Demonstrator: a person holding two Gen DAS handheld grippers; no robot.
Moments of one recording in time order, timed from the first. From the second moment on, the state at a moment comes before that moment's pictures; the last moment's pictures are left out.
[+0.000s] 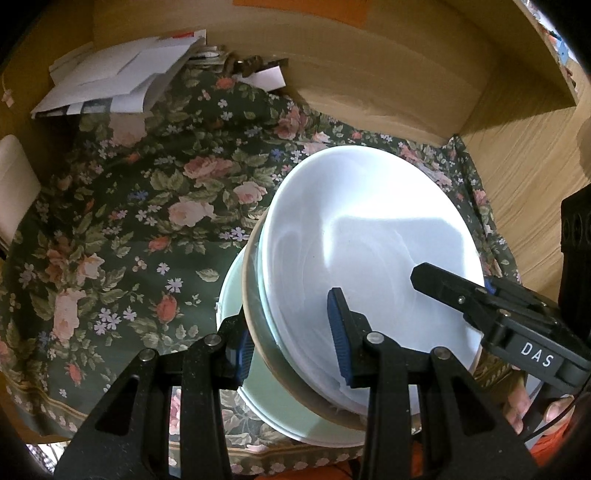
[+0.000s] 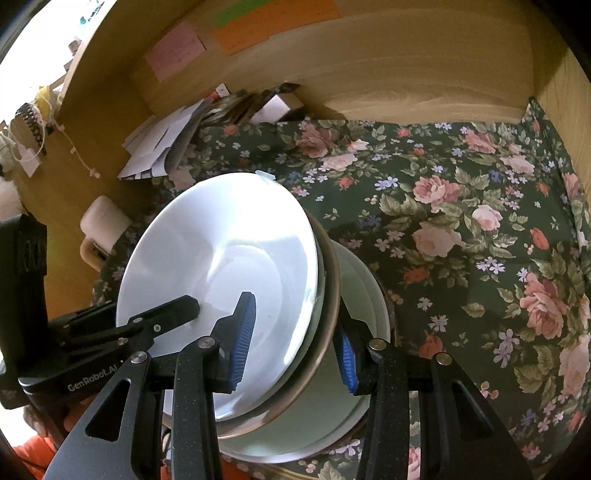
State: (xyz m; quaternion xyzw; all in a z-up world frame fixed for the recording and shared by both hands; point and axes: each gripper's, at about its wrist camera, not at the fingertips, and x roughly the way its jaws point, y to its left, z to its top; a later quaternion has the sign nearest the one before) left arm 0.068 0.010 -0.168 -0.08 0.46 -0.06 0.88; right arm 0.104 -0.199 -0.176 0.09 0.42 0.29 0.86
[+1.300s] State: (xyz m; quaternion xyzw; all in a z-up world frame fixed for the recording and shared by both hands) left arm -0.045 0.003 -0.051 -0.02 0.14 -0.01 0.99; right arm -0.004 -0.226 -0.073 0.03 0.15 0.25 0.96
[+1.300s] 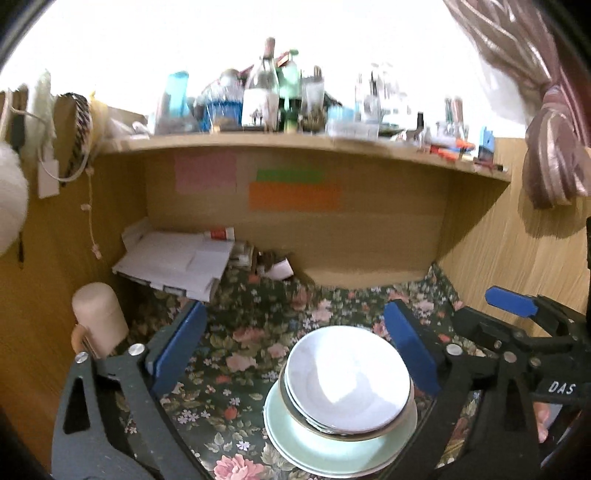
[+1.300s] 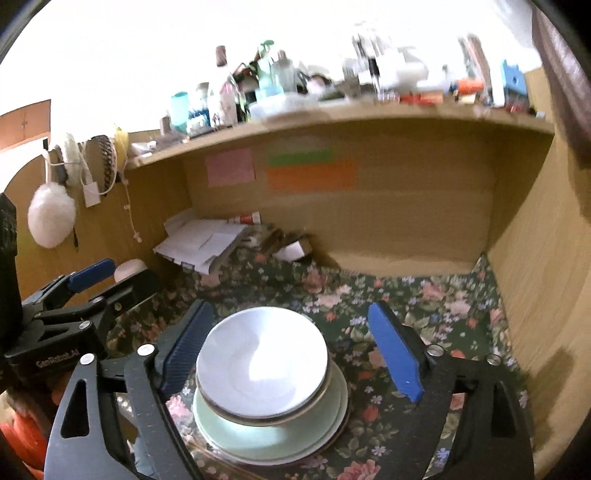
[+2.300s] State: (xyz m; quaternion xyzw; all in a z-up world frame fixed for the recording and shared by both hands) left arm -0.086 0.000 -0.052 -0.02 0.09 0.00 1.00; right arm -0.044 -0.222 -0.068 0.03 0.10 0.23 0.97
